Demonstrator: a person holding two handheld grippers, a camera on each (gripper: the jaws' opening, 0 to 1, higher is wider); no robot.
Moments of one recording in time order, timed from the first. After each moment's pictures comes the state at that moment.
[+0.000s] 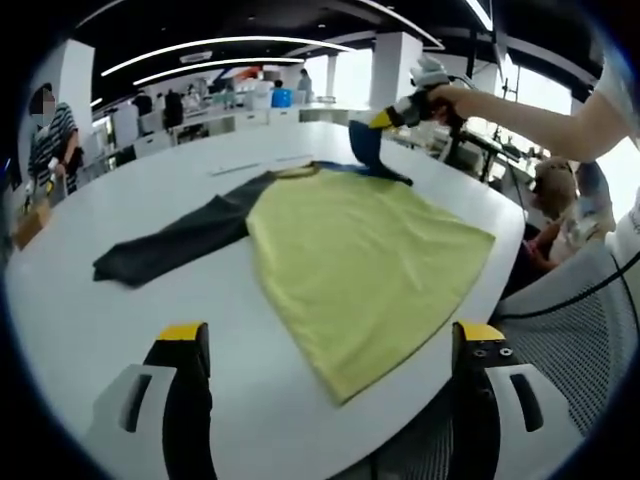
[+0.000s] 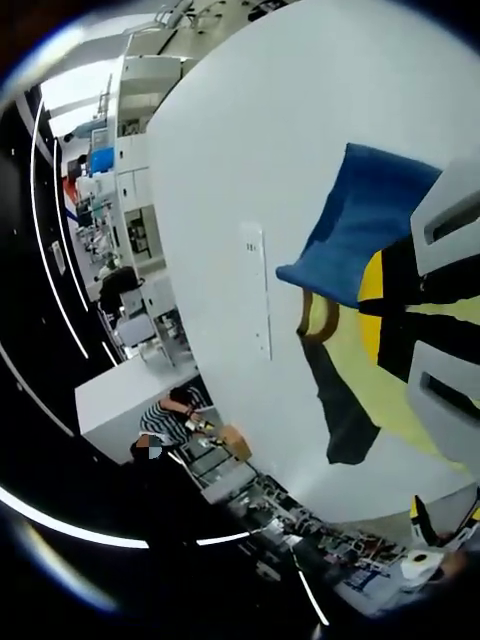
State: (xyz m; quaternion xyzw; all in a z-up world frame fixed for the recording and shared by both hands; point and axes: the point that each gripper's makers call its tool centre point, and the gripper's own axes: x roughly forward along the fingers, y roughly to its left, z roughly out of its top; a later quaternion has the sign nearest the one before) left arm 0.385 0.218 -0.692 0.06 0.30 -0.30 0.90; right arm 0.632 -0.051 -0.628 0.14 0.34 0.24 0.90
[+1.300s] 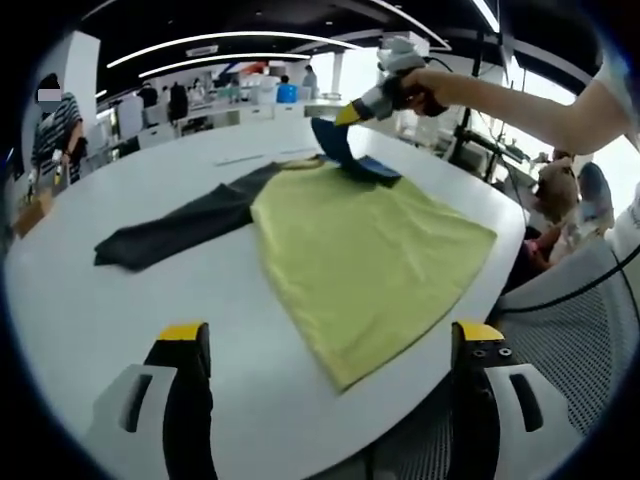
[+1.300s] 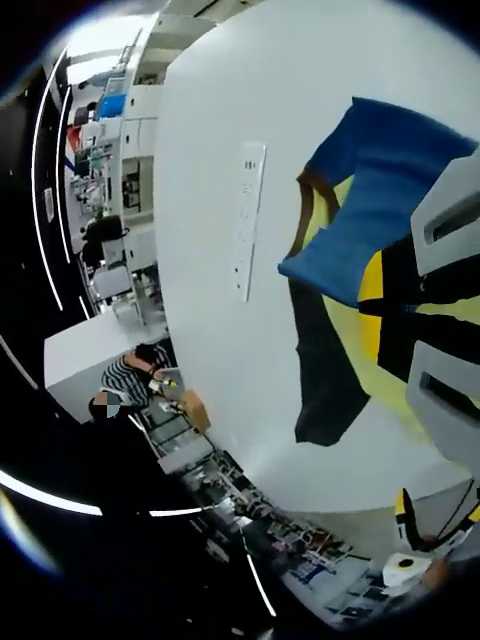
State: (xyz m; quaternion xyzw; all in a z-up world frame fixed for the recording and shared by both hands) left arm 0.378 0.226 -0.701 0.05 0.31 -0.29 0.90; right arm 0.624 0.055 -0.647 0.05 0.37 0.32 0.87
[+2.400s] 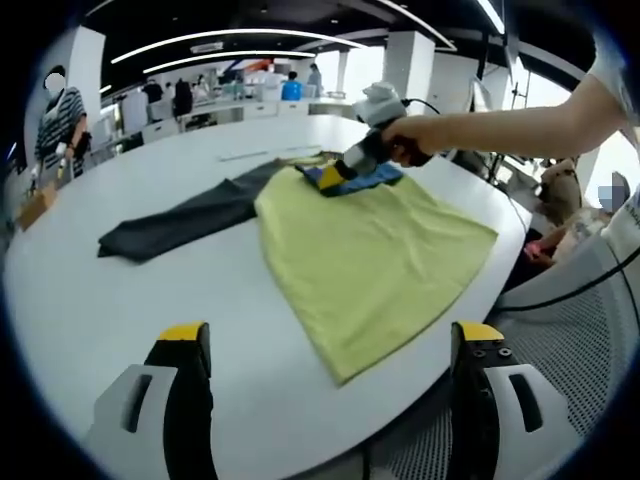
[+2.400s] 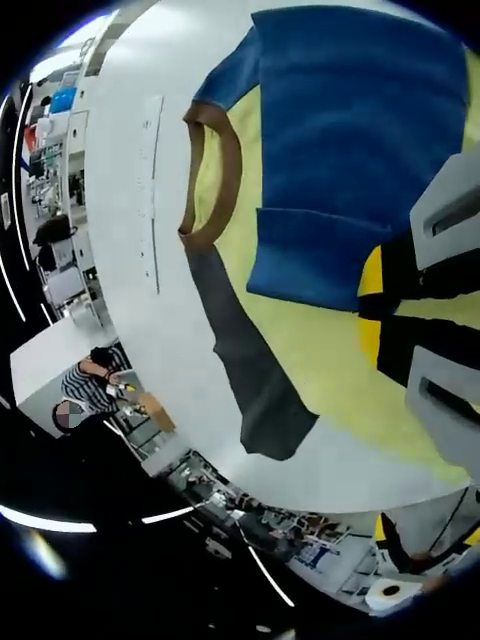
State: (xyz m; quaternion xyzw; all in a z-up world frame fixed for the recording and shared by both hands) left arm 0.374 0.230 -0.702 0.04 0.32 -0.28 0.91; right arm 0.598 0.092 -0.752 0.09 0.44 0.32 0.83
